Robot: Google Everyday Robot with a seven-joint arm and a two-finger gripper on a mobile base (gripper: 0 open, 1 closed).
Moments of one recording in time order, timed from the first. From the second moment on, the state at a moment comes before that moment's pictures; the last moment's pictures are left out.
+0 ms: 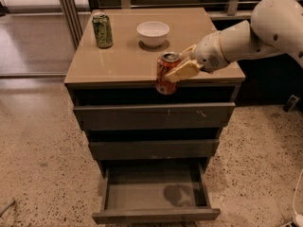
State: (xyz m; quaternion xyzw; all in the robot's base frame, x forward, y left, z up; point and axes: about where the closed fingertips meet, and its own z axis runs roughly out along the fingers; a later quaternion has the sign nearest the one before) arm 0.630 -0.084 0.881 -0.52 0.72 0.22 0.40
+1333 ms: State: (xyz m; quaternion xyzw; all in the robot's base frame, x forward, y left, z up) arm 0.731 -0.085 0.905 -0.49 0.75 0.18 0.40
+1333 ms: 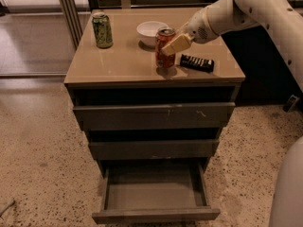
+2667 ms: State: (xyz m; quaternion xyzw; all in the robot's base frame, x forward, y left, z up) arm 0.748 -0.088 0.883 -0.47 0.76 0.20 0.40
